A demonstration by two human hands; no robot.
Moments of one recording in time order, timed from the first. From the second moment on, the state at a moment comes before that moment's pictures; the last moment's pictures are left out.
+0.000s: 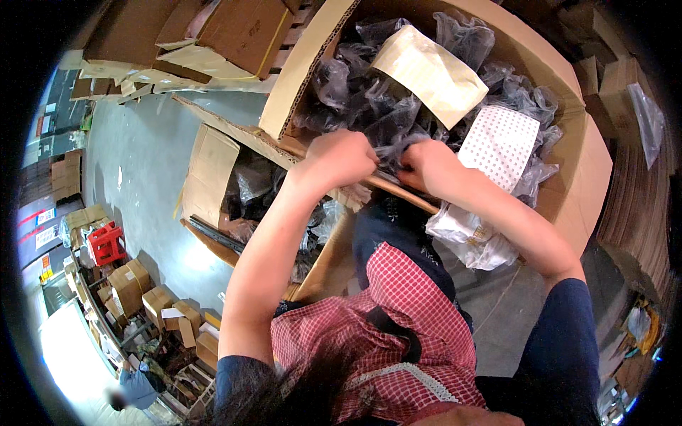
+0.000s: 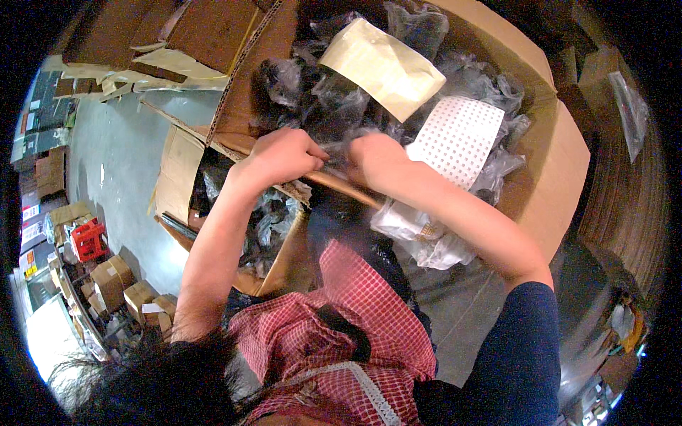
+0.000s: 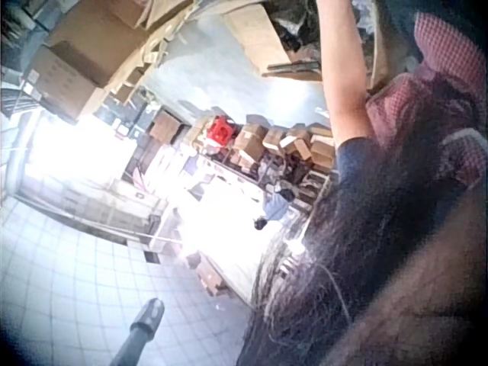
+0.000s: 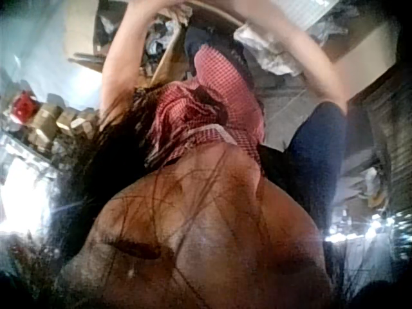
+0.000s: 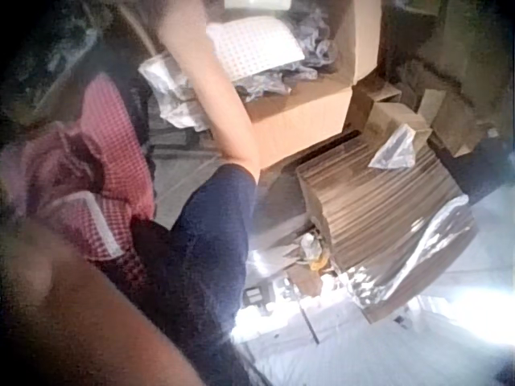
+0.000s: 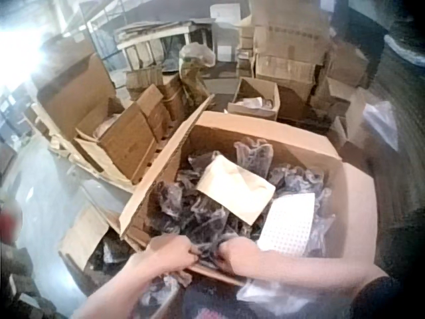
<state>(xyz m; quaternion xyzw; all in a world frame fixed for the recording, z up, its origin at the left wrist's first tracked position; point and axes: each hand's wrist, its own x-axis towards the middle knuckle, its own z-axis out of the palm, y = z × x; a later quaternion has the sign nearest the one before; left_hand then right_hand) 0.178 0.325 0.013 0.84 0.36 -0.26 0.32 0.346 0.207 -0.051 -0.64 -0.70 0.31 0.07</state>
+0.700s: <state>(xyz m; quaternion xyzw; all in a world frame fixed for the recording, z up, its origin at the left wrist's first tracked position) 0.097 0.190 0.192 0.69 0.16 0.41 0.57 0.417 0.167 0.050 -0.75 -0.57 0.08 0.34</state>
